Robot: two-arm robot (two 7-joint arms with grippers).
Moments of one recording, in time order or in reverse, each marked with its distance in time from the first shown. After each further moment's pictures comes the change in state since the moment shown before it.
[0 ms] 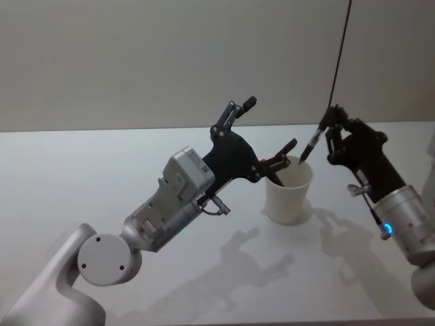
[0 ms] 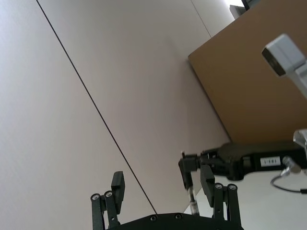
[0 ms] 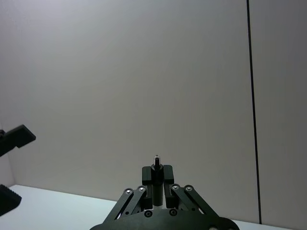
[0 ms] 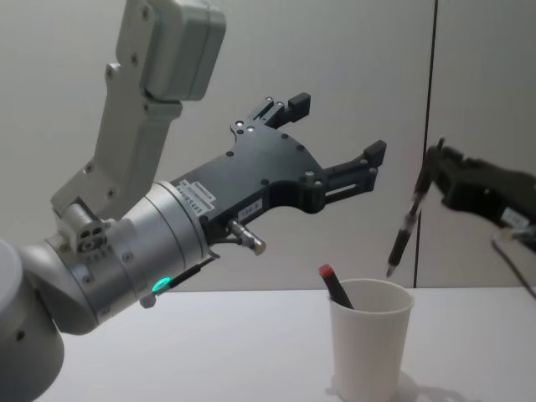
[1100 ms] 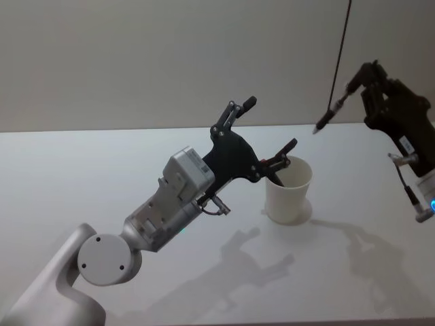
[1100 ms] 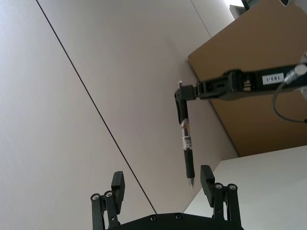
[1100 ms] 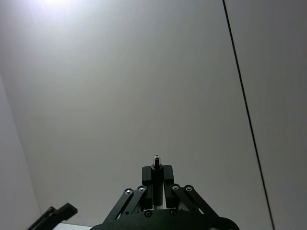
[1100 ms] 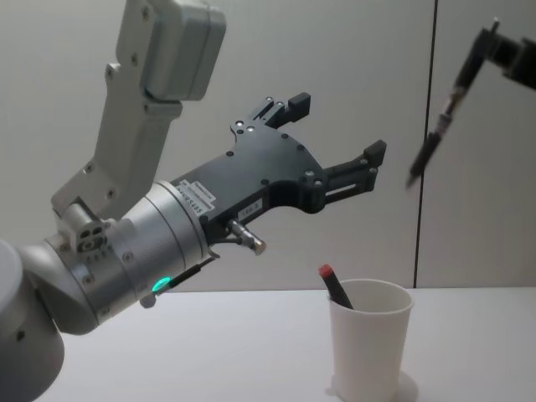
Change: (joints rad) left arm 0.000 0.000 0.000 0.000 0.000 0.000 0.000; right arm -0.106 0.083 0.054 -0.358 0.188 0.206 -0.051
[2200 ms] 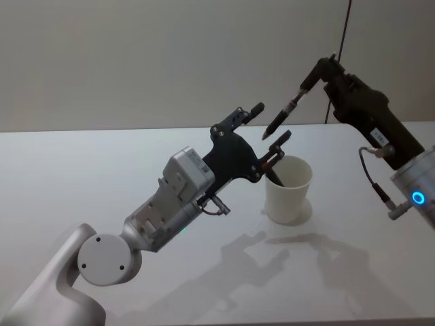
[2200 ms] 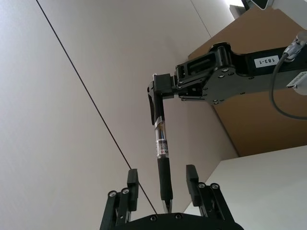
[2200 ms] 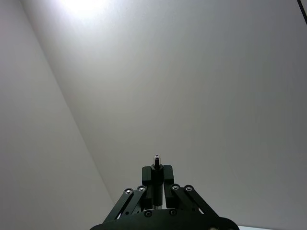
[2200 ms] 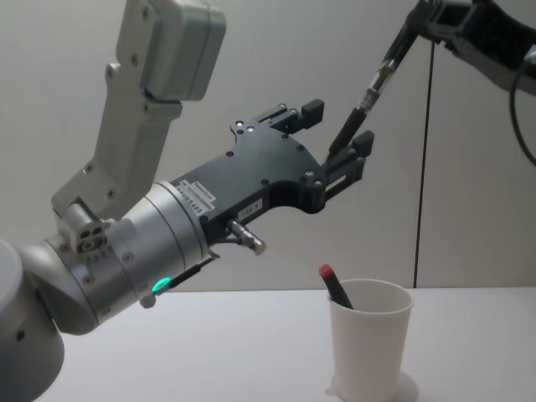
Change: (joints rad) left arm 0.000 0.000 0.000 0.000 0.000 0.000 0.000; right arm 0.036 -0.044 -0.018 -0.027 0.181 0.186 0.123
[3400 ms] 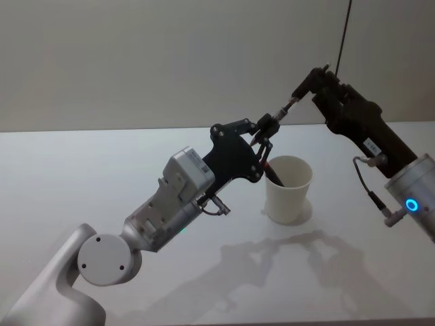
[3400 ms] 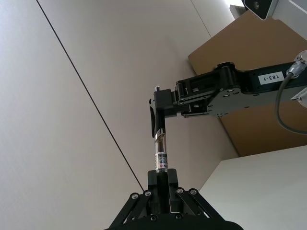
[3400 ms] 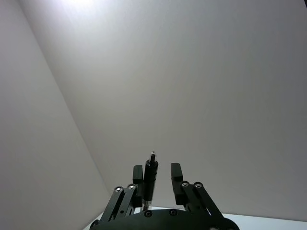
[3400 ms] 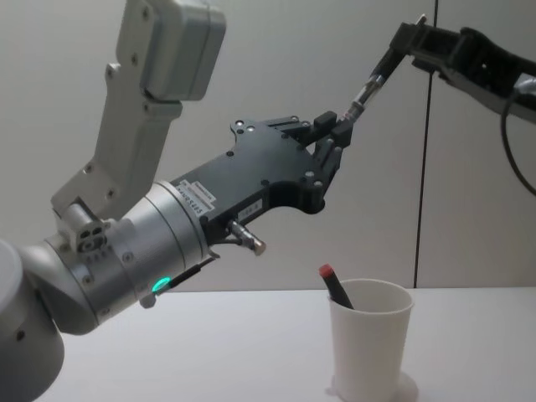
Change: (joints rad) left arm 0.000 0.000 0.000 0.000 0.000 0.000 0.000; right arm -0.008 -0.014 0.004 0.023 -0.045 0.015 0.014
